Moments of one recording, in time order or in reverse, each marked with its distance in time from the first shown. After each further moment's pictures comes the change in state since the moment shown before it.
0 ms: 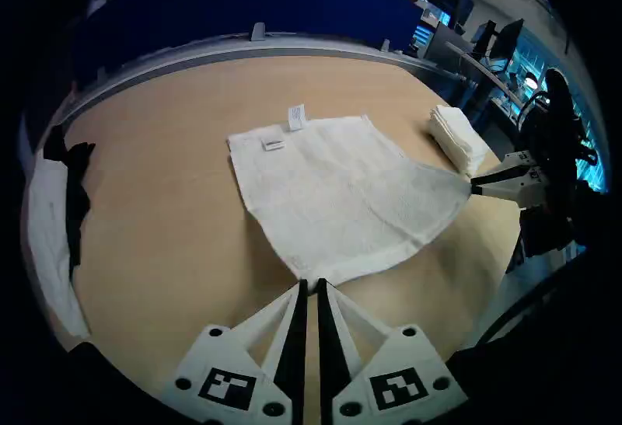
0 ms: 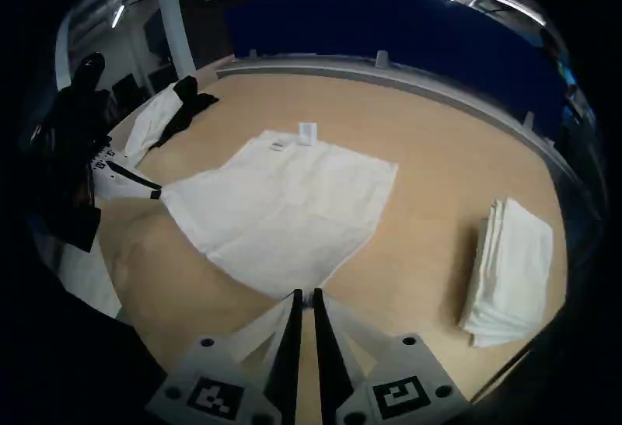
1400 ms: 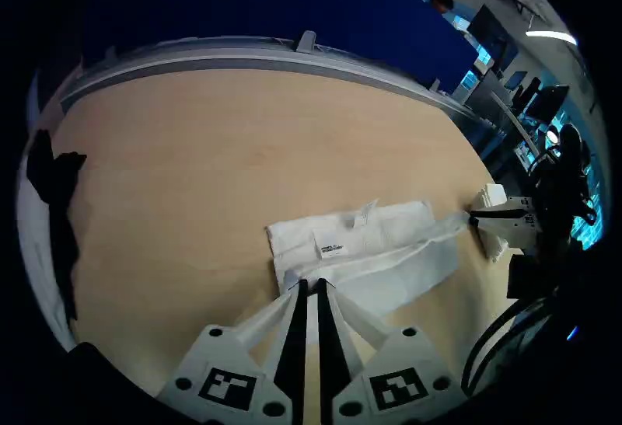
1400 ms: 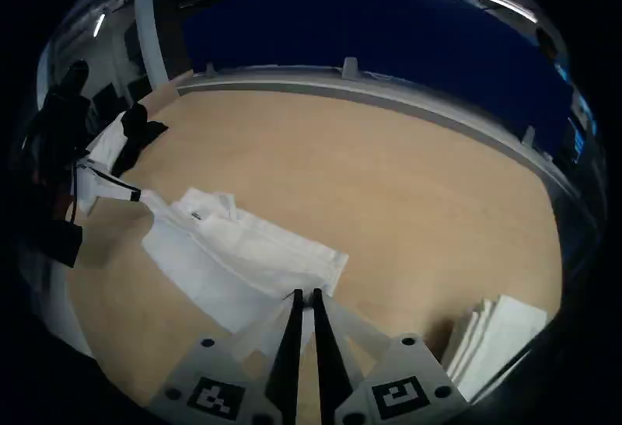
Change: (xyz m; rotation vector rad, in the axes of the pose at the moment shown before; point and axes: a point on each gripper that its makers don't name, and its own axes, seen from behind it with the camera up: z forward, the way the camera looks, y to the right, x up) left arm 0.122 -0.077 0.083 0.017 0.021 -0.184; right arm 0.102 0.100 0.096 -0.081 0.013 0.030
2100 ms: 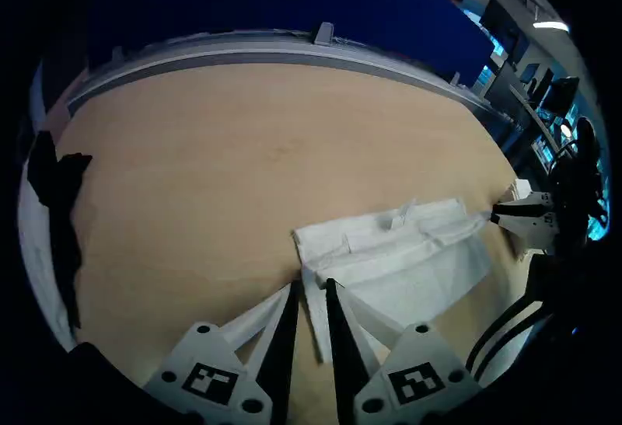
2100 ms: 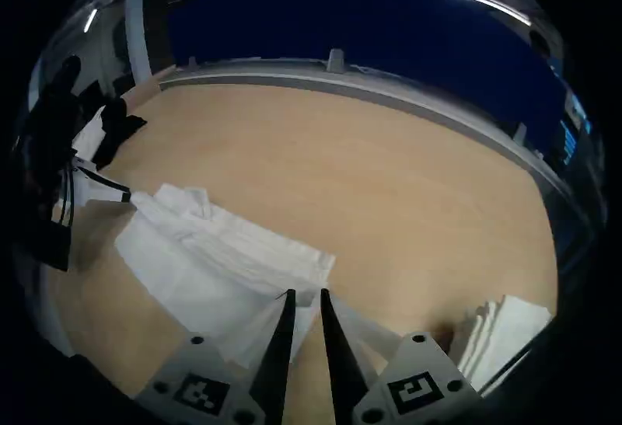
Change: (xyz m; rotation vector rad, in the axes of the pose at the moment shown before) left arm -0.002 -0.033 0.030 0.093 0.005 0.020; right arm -0.006 0.015 0.020 -0.100 0.004 -0.006
